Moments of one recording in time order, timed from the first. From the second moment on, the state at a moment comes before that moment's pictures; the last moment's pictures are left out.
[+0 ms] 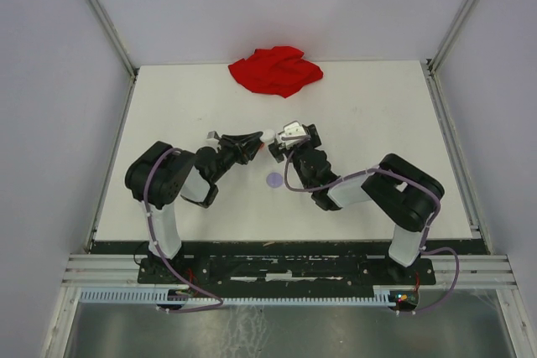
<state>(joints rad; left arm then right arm) -0.40 1.93 0.47 1.45 0.27 -1.93 0.84 1.83 0.69 1.15 0.49 -0.27</state>
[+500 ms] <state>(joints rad) -0.29 1.95 0.47 1.41 0.33 -1.83 0.78 1.54 0.82 0.49 0.58 -0.06</state>
